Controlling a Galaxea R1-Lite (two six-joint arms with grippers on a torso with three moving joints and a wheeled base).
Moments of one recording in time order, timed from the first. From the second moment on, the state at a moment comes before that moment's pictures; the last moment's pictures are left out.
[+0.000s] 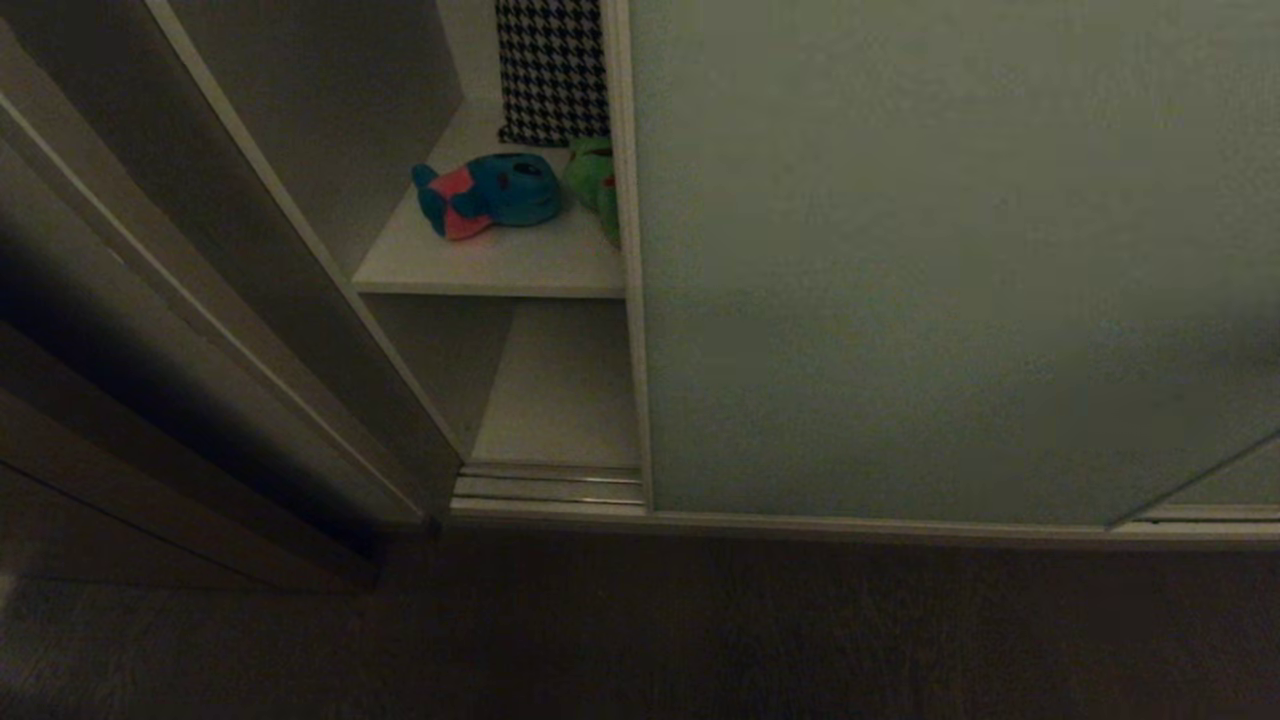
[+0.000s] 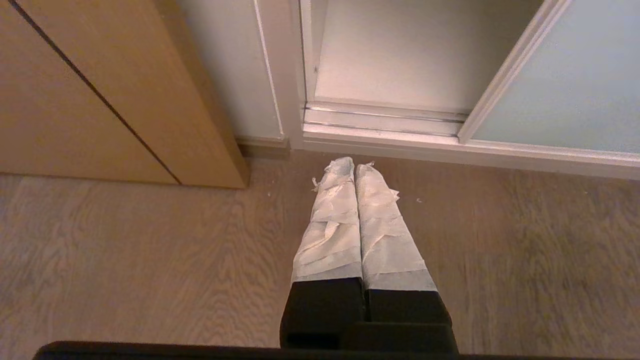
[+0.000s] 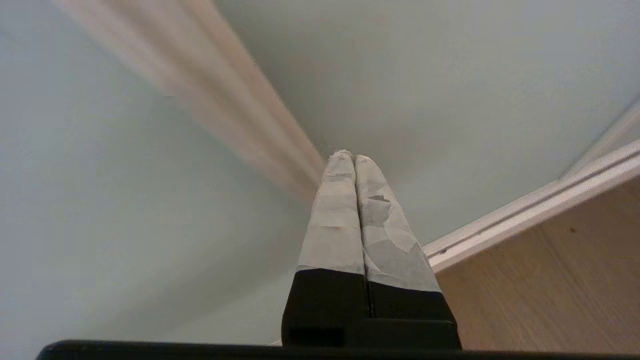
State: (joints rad) left arm 0.00 0.00 0.00 0.00 0.01 -0.02; right arm -1.07 2.10 -1.91 -0.17 0.75 0.40
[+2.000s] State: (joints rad) left arm 0.00 0.00 0.00 0.00 0.01 -0.02; right arm -0.86 1.75 -1.43 -0.28 0.76 0.40
